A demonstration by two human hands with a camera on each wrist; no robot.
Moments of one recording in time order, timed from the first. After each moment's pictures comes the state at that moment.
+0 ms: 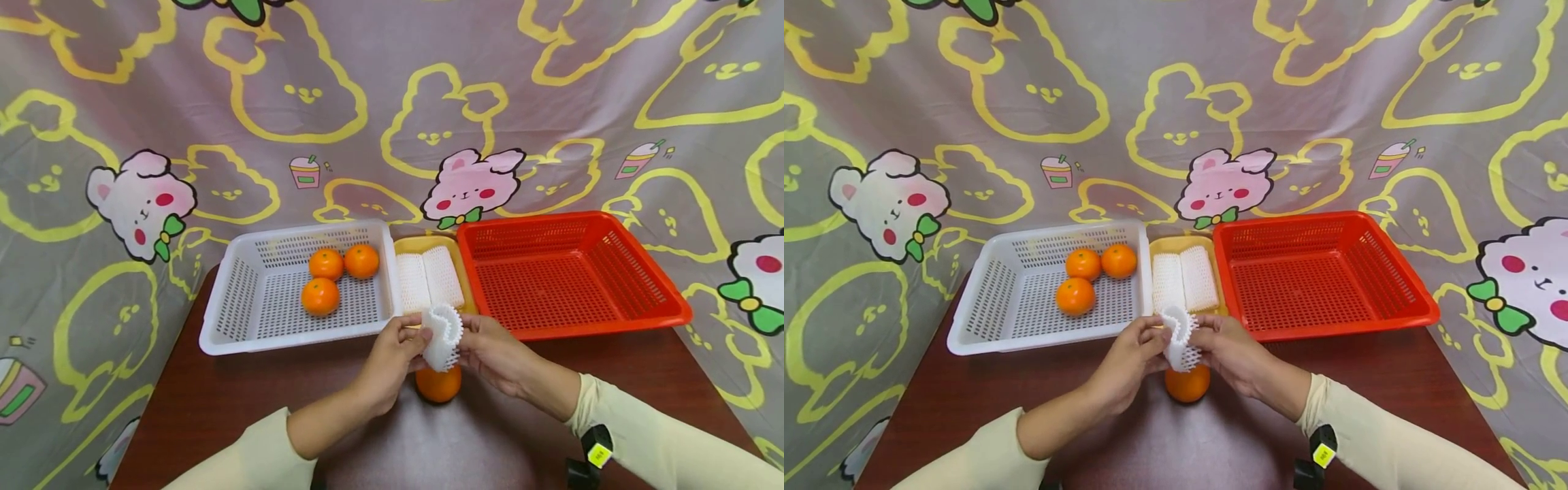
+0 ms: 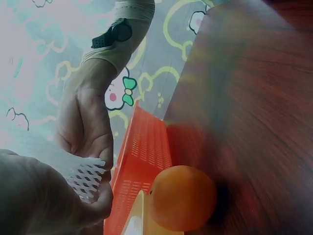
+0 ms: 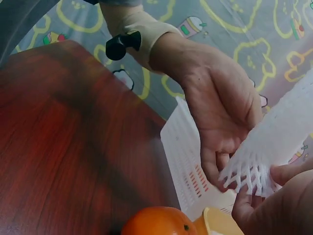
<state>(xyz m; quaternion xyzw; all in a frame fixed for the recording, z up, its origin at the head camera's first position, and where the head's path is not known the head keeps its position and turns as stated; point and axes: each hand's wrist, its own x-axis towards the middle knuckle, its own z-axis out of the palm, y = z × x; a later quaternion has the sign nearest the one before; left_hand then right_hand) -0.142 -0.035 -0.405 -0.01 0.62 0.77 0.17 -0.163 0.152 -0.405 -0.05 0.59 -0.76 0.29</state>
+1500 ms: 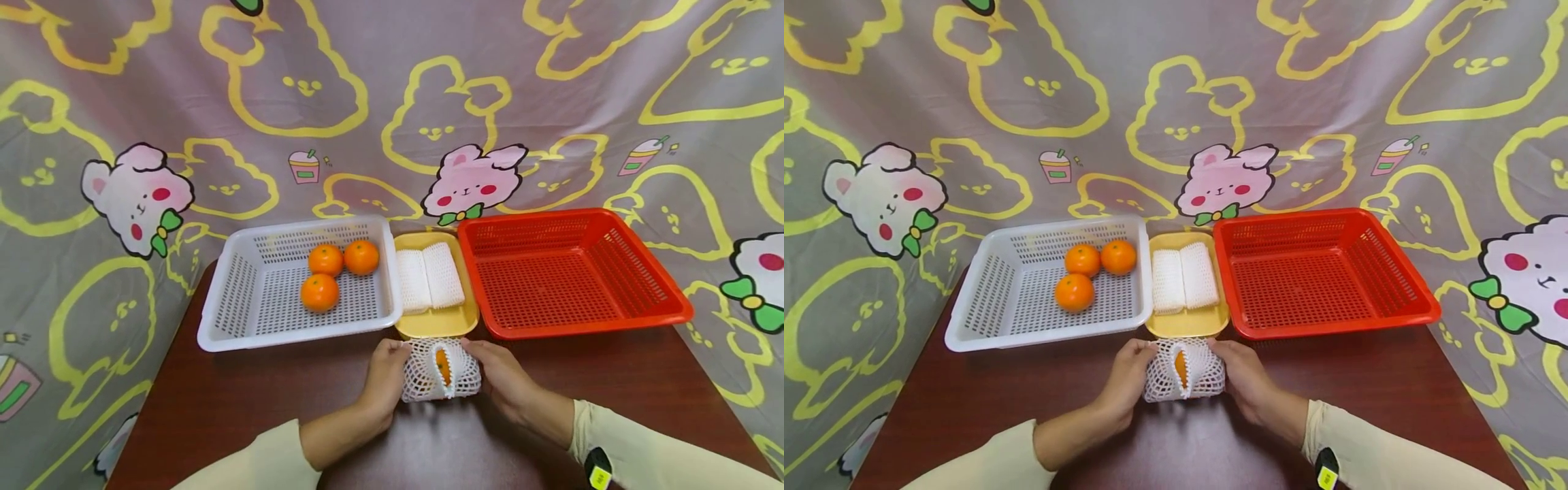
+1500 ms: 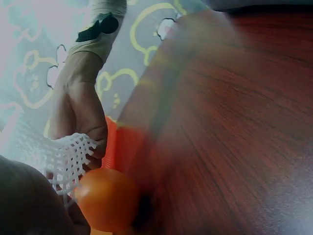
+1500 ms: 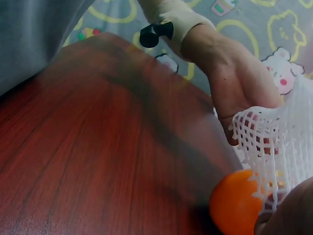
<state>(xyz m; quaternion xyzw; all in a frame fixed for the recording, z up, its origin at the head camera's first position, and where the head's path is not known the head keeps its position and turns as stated) -0.134 -0.033 -0.454 -0.14 0.71 0.69 0.08 -0.142 0.158 -0.460 0.12 0.63 -0.73 0.22</state>
